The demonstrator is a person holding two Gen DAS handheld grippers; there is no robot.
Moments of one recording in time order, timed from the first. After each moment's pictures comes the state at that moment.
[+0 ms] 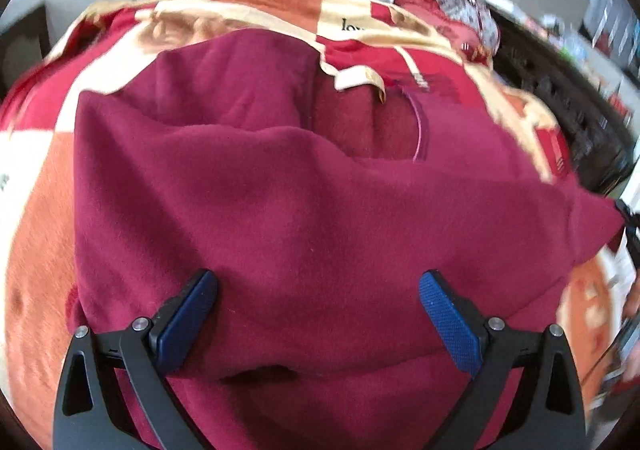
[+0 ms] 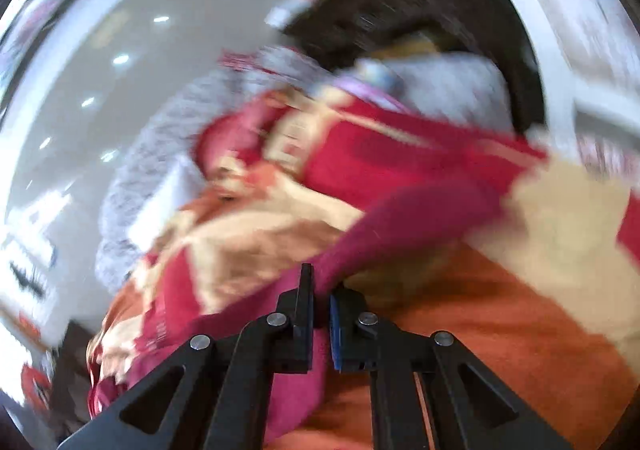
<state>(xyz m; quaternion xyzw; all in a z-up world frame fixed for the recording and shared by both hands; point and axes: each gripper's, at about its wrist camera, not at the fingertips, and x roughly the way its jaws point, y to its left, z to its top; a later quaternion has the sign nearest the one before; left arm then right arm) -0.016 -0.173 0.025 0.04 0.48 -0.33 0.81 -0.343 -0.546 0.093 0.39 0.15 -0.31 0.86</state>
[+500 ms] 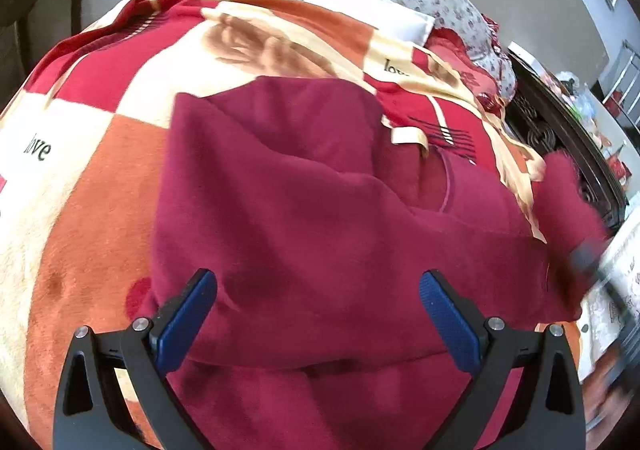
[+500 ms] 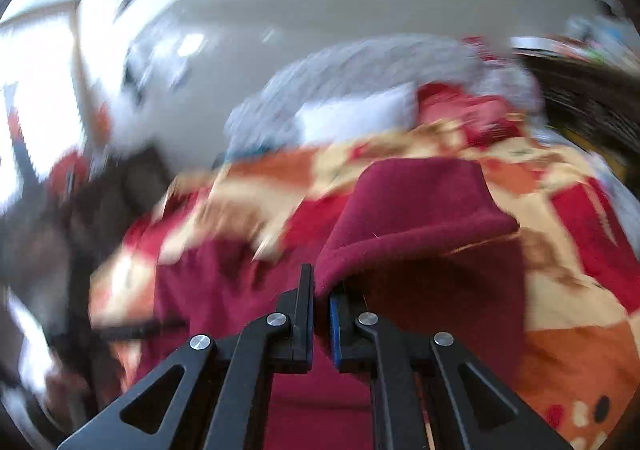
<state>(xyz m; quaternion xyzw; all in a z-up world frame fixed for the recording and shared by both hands) 0.002 -0.124 0.045 -0.03 0.48 -0.30 0.83 -0.175 -0.303 0.120 0.13 0.31 -0.05 0.94</state>
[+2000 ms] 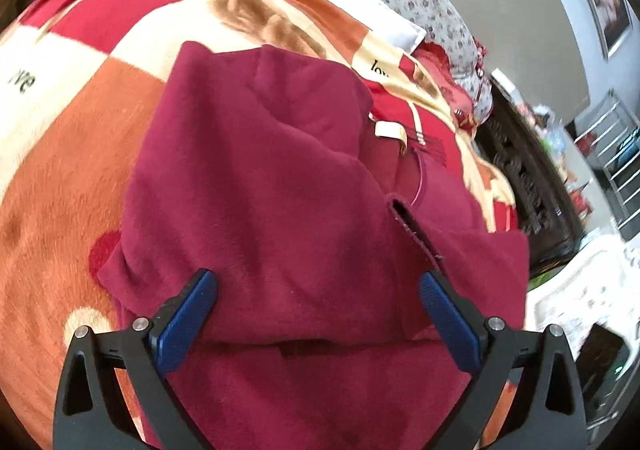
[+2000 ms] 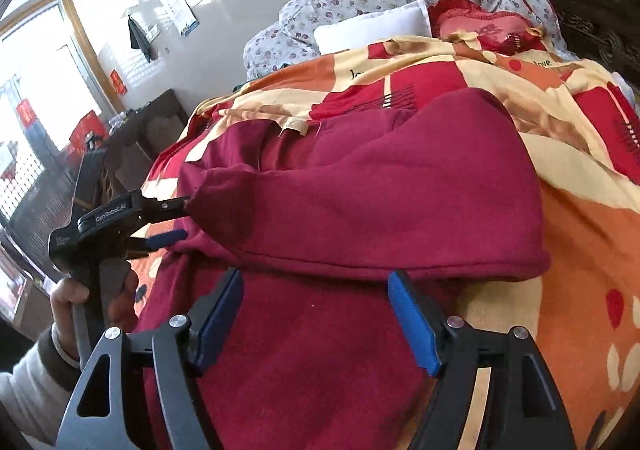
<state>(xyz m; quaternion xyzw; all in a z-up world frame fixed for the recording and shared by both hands) -0.003 -0.103 0.032 -0.13 0.50 -0.34 0.78 -0.244 -0.317 0.074 0.23 0.34 -0.02 0.91</state>
